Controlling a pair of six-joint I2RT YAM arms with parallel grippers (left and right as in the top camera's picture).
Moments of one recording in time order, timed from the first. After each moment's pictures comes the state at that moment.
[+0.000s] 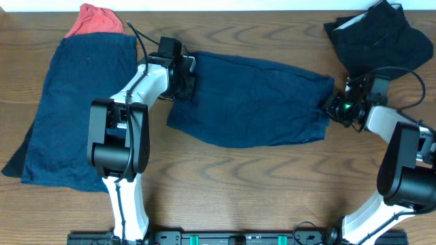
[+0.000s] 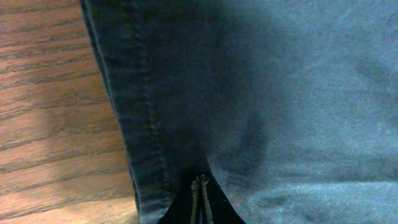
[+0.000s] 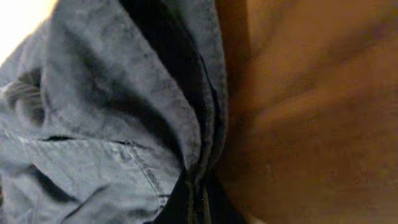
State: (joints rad) left arm -0.17 2.16 1.51 -0.67 0.19 0.03; right arm -0.25 1.91 0.99 -0.25 -0.50 0.43
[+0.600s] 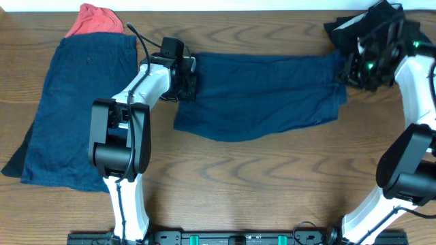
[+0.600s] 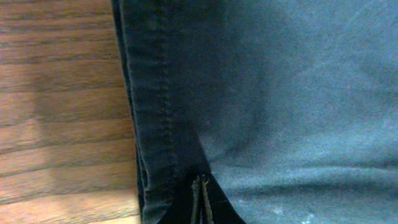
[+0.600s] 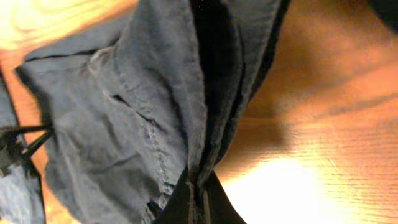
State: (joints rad) left arm -0.18 2.16 1.52 -0.69 0.21 -0.05; right arm -0.23 1.95 1.68 -1.04 -0.50 0.10
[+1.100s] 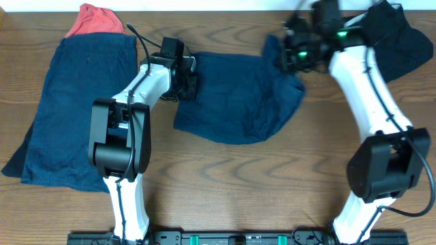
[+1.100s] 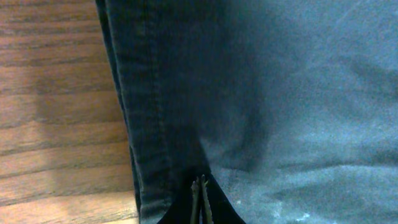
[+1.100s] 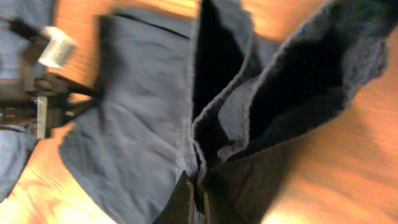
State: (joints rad) left arm -0.18 2.16 1.52 -0.68 0.21 -0.06; right arm 0.20 1.96 1.77 -0.88 -0.41 0.08
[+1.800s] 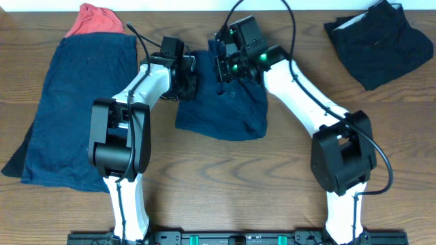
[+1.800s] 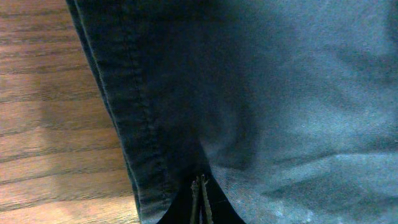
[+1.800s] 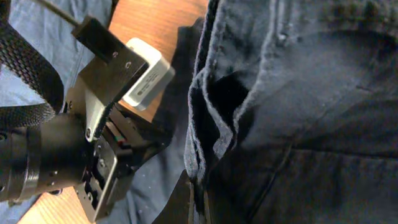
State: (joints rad) left arm -0.18 2.16 1.52 -0.67 0.20 -0.06; right arm 0.50 2.12 1.77 -0.55 -0.29 0.28
